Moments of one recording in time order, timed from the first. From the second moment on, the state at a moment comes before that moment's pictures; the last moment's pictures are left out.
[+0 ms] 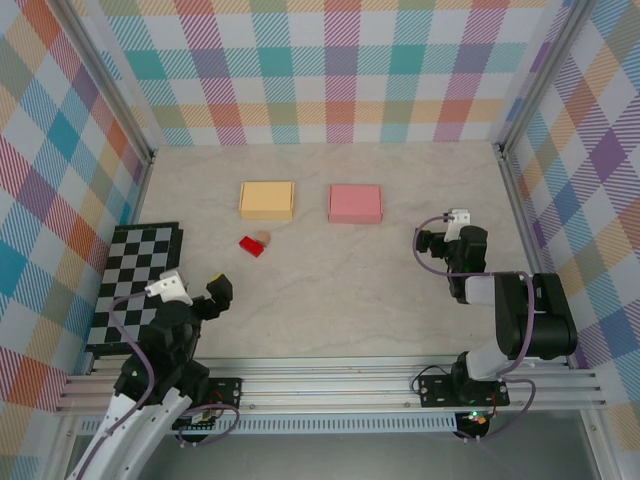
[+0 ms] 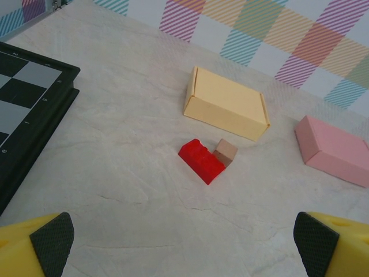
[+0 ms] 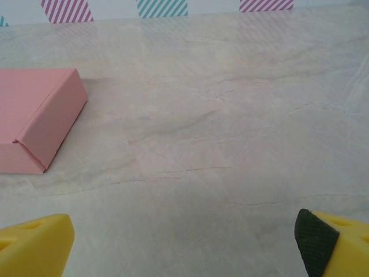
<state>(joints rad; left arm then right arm) -0.45 0.12 0.32 -0.57 -0.44 -0.53 0.00 1.52 0.42 0.70 -0.12 0.03</state>
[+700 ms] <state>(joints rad) -0.22 1.31 0.63 0.04 -0.59 -0.37 0.00 1.52 0.42 0.69 -0.13 0.03</state>
